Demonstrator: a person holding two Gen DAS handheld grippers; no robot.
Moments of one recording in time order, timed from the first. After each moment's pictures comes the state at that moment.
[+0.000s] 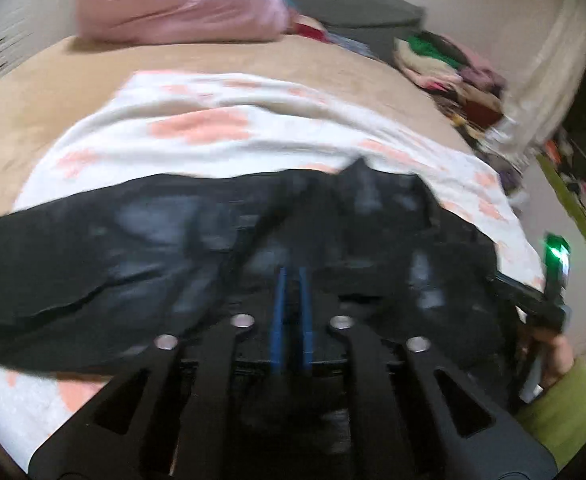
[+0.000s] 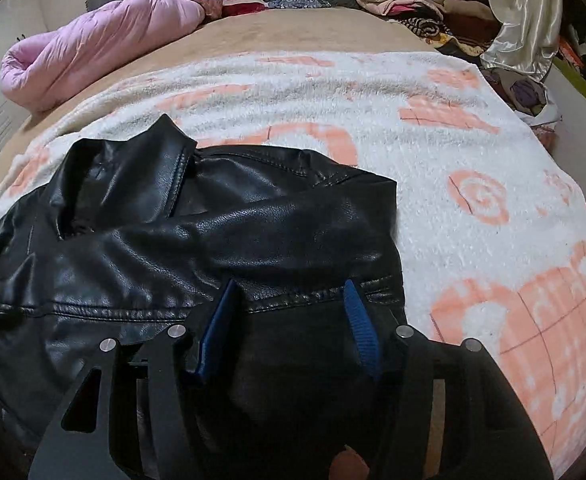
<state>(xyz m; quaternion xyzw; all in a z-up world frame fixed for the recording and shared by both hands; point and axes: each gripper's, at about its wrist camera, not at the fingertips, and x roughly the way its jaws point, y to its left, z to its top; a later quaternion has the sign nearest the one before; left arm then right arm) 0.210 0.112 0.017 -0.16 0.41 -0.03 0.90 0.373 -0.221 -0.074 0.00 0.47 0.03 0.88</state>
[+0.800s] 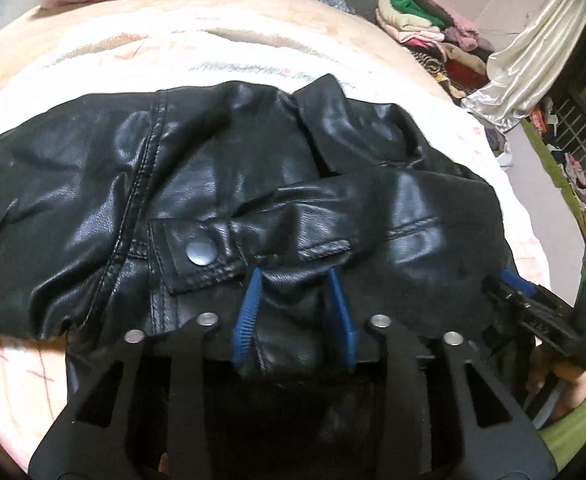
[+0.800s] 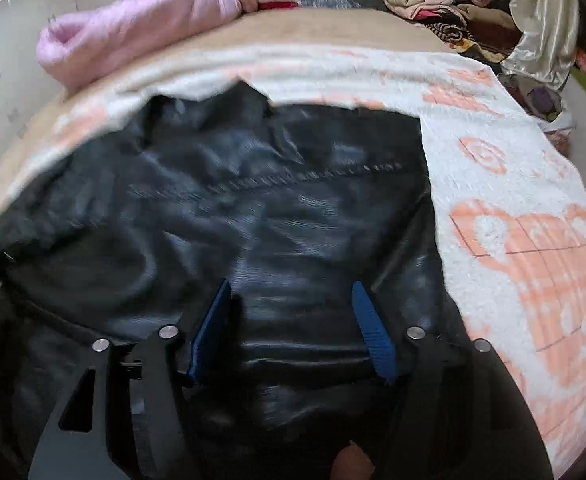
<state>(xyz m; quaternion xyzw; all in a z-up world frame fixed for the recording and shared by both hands) 0.210 0.086 -0.038 -0.17 0.46 -0.07 0.87 0.294 -0.192 -0.055 0.00 0.47 0.08 0.88</state>
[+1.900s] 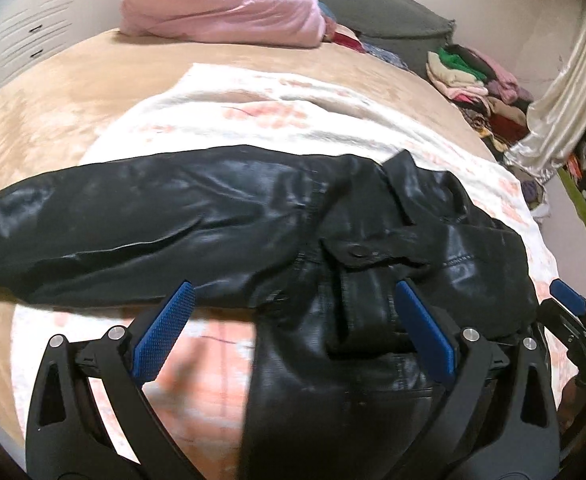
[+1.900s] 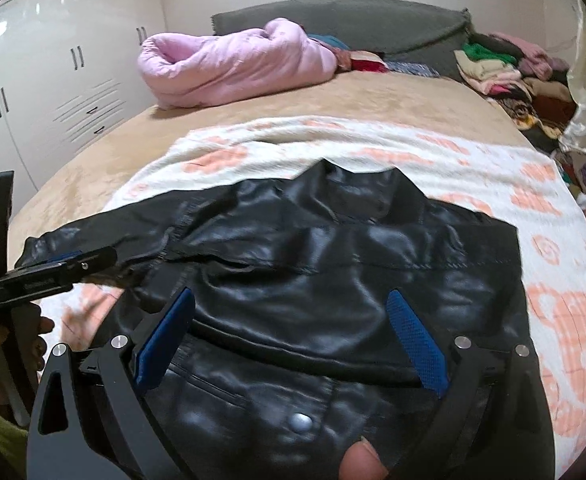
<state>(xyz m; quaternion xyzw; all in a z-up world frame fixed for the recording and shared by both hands) 0.135 0.171 0.012 -0.17 0.40 0.06 0.90 0.230 -0.058 0.026 -0.04 0.38 0.20 0.90</state>
